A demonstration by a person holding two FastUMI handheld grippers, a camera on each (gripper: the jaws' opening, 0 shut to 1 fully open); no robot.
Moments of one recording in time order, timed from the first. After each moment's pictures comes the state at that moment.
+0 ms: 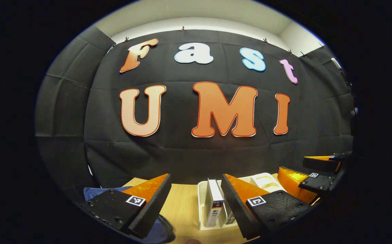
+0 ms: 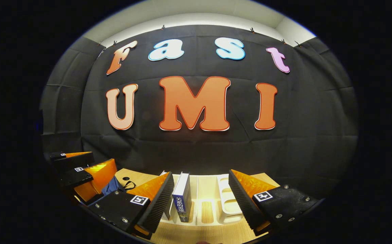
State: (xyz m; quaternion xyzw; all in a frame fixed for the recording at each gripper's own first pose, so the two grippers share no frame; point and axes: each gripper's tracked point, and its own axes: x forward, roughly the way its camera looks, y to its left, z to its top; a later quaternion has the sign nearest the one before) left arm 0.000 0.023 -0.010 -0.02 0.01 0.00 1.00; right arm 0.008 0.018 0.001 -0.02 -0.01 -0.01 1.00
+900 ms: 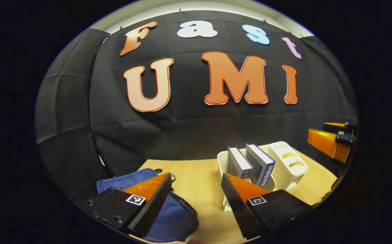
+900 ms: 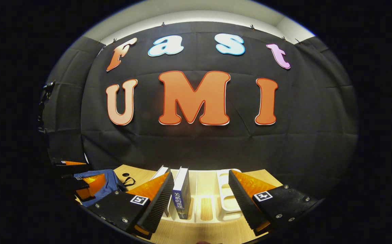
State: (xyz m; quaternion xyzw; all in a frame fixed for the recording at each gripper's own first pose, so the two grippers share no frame) left arm -0.012 0.087 -0.098 0.04 0.14 0.02 0.99; right arm 0.009 0.009 -0.014 -0.02 0.00 -0.01 1.00
